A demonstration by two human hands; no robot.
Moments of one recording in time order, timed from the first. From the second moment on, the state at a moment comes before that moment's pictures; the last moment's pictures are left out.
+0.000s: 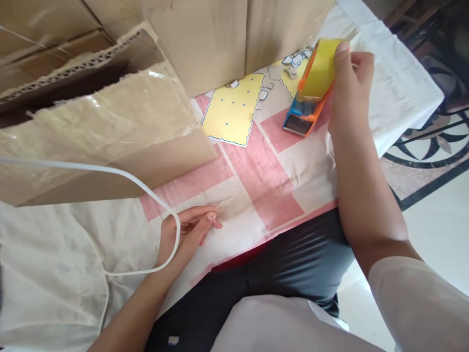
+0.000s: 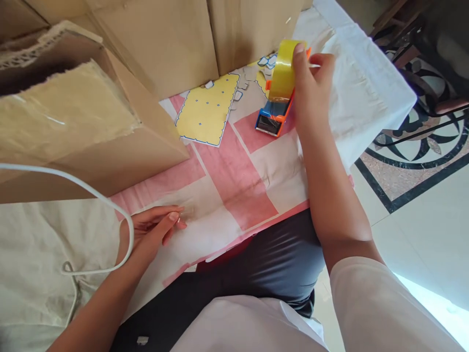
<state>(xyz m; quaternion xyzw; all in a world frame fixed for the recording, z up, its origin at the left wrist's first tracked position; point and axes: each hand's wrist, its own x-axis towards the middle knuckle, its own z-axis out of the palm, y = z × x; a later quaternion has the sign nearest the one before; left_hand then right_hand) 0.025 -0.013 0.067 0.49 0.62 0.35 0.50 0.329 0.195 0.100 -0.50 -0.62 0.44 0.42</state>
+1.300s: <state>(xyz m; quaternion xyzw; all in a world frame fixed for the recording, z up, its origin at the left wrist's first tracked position) -0.054 0.054 0.139 0.74 0.62 0.23 -0.08 0.155 0.182 0.215 -0.28 -0.88 0.29 0.24</state>
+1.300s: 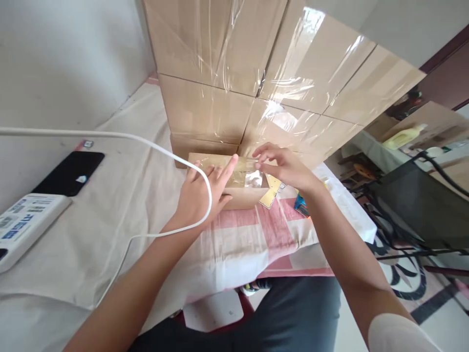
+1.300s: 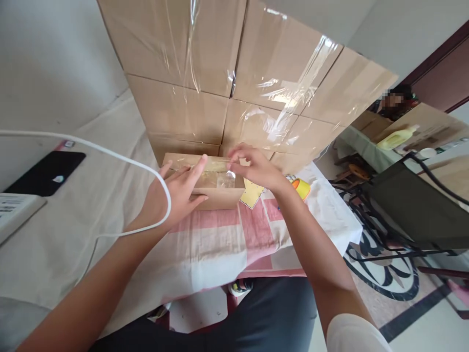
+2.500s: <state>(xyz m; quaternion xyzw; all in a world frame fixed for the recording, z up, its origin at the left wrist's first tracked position) -0.028 0.066 0.108 0.82 0.40 0.34 -0.23 0.414 0.224 0.148 -0.82 -0.54 0.12 0.14</state>
